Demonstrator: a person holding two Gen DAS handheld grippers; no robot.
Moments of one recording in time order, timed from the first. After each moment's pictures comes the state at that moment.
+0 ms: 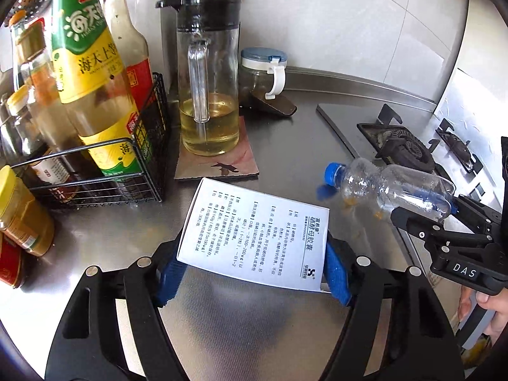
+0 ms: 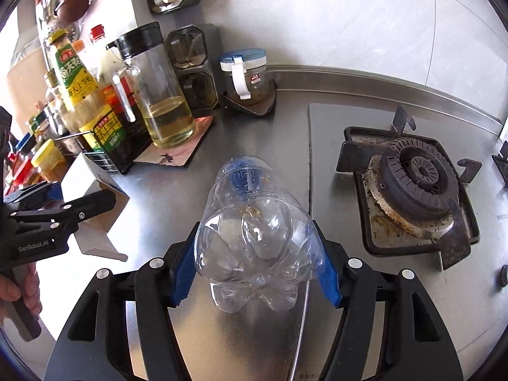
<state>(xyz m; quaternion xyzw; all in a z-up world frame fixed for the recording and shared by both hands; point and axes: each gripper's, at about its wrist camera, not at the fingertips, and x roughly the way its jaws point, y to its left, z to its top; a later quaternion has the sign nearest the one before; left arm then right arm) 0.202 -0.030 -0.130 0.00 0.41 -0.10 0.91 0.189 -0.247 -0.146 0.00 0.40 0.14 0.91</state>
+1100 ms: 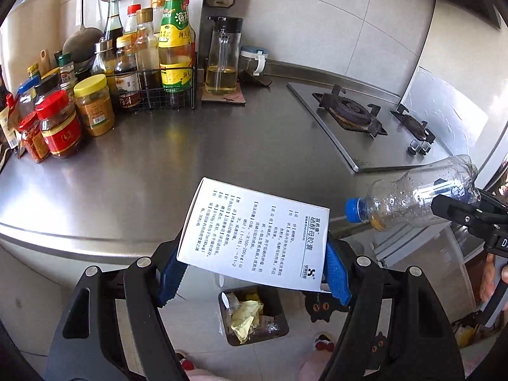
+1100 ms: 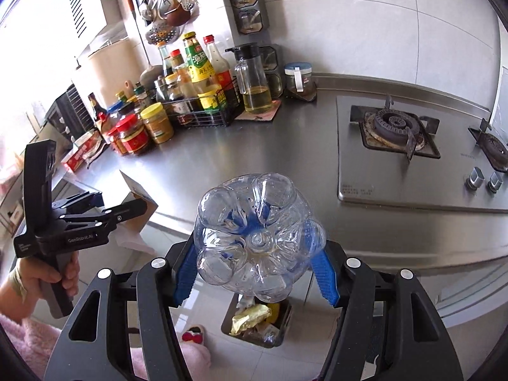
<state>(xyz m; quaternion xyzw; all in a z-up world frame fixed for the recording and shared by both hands) -0.048 0.005 -0.112 -0.04 0.41 -0.11 0.91 -0.060 -0.259 -0.097 0.01 0.39 0.22 0.89</state>
